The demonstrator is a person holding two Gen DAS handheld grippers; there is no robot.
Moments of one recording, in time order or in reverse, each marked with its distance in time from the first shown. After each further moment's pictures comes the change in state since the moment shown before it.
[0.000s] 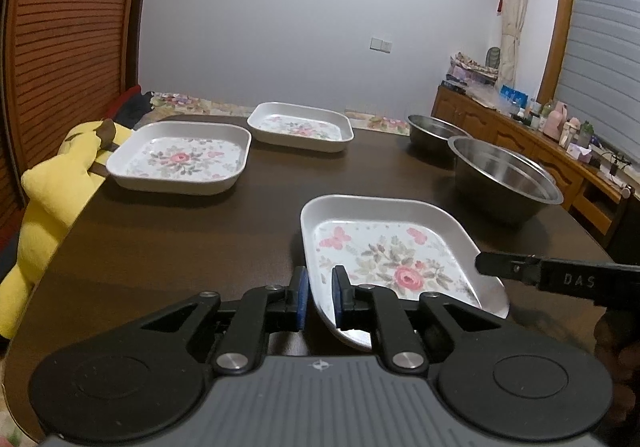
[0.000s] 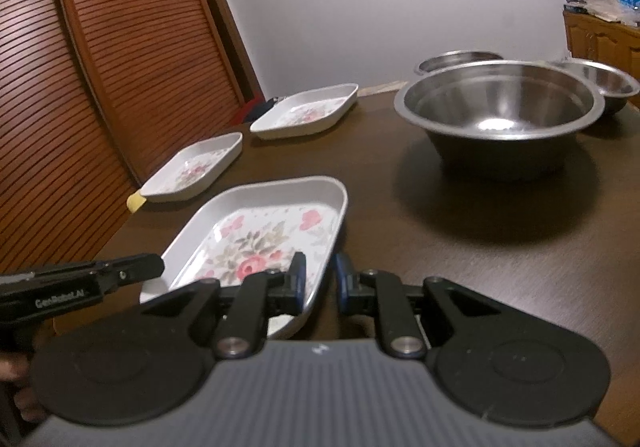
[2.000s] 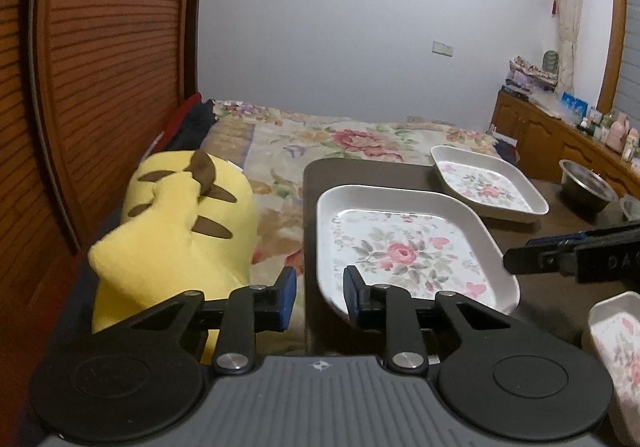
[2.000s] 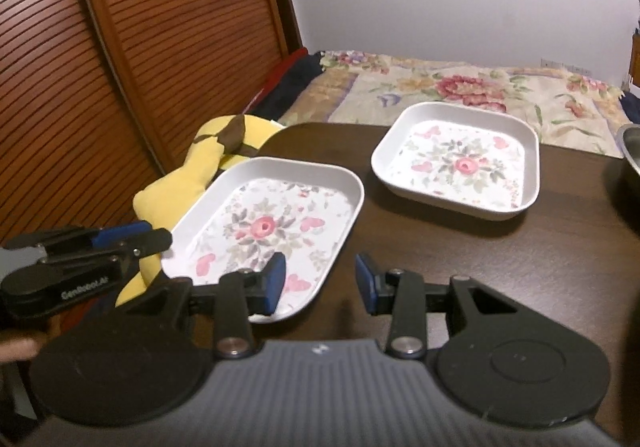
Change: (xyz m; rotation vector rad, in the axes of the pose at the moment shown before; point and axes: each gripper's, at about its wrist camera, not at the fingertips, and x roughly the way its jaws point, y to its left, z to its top) left arm 0.078 0.191 0.088 -0.011 0.012 0.111; right arm 0.162 0.140 0.095 -0.159 0.197 0.010
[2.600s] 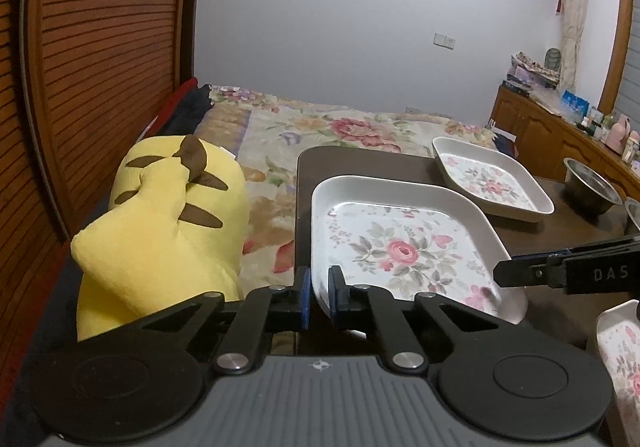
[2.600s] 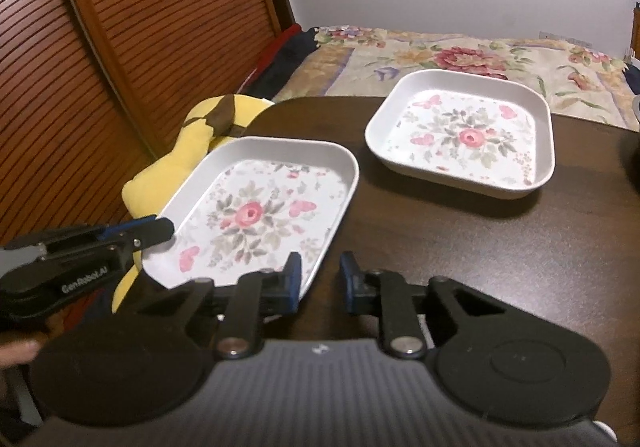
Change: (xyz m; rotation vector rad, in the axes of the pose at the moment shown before) left arm 0.017 0.000 0.003 -0.023 0.038 -0.010; right arm 0.022 -0.008 0.001 0.046 0.066 0.015
